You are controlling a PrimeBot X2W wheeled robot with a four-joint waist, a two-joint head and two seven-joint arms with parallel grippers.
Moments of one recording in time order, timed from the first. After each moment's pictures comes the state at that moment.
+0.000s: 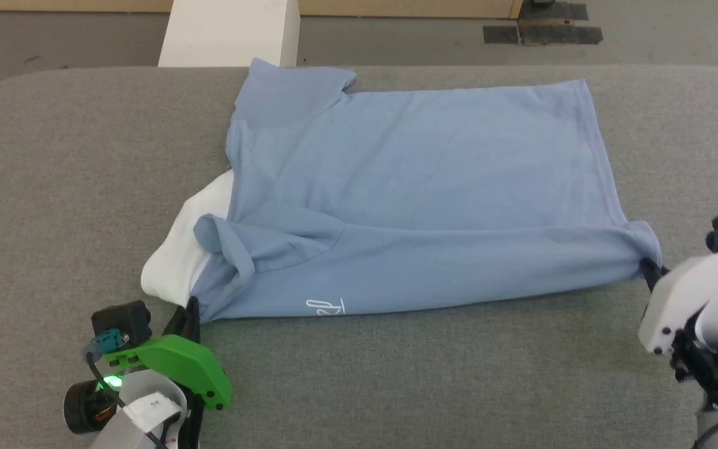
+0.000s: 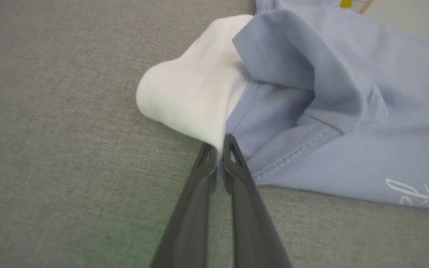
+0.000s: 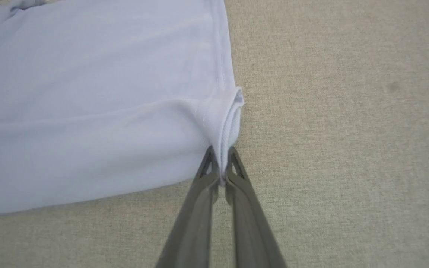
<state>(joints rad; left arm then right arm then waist) -0.16 0.35 -0.38 0.21 -0.69 0.29 -0.03 -0.24 -0.05 -0.28 0.07 0.13 0.13 0.68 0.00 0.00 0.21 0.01</state>
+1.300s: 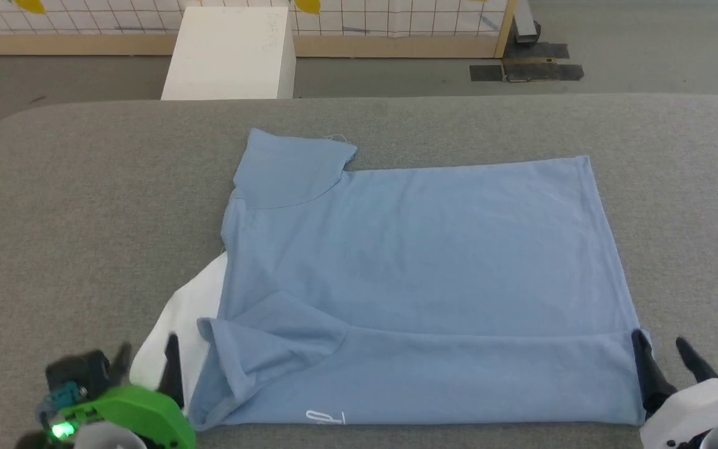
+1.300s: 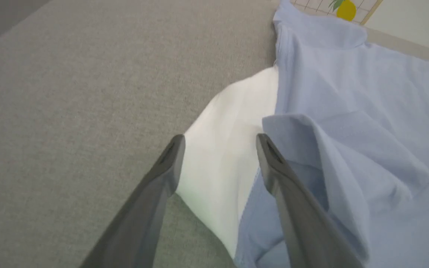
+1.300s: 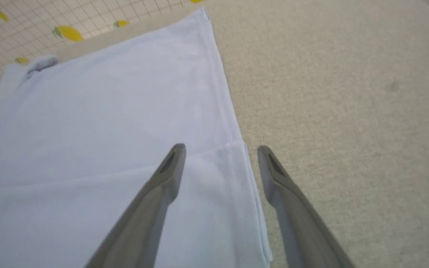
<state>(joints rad) 0.06 0.46 -0.34 -0.01 -0.71 0.34 -0.02 0.11 -0.05 -0.25 -0.01 0.29 0.13 0.28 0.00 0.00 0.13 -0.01</state>
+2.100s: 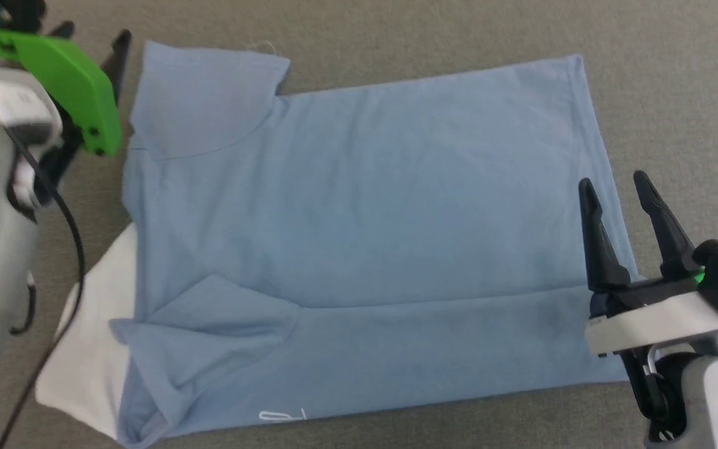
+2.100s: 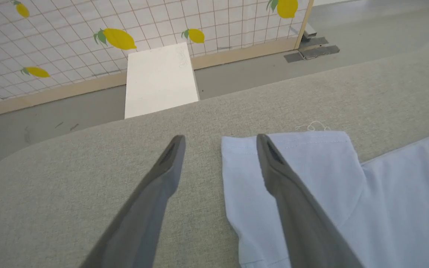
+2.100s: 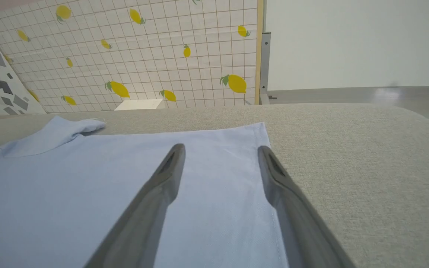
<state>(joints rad) -0.89 0.57 -0.44 0.37 -0.60 0.01 0.36 -0.13 -0.08 0.00 -0.12 0.19 0.13 -0.07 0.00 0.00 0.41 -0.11</state>
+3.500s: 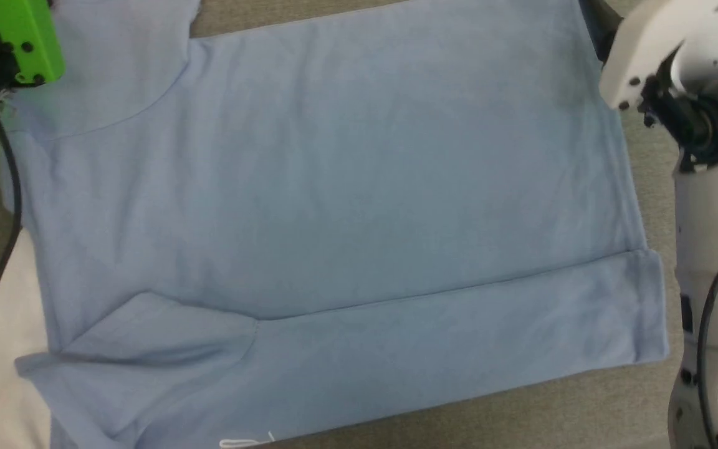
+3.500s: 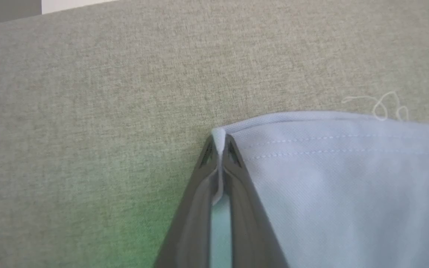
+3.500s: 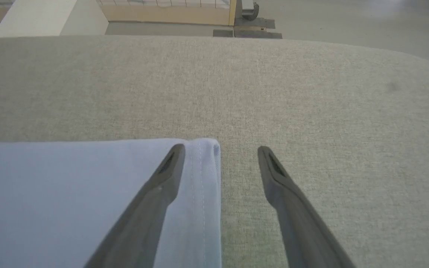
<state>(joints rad) -1.05 0.63 -0.42 0.31 -0.71 0.15 0.83 -0.89 -0.08 -0.06 0.28 0.15 0.13 0.60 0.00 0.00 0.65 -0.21</state>
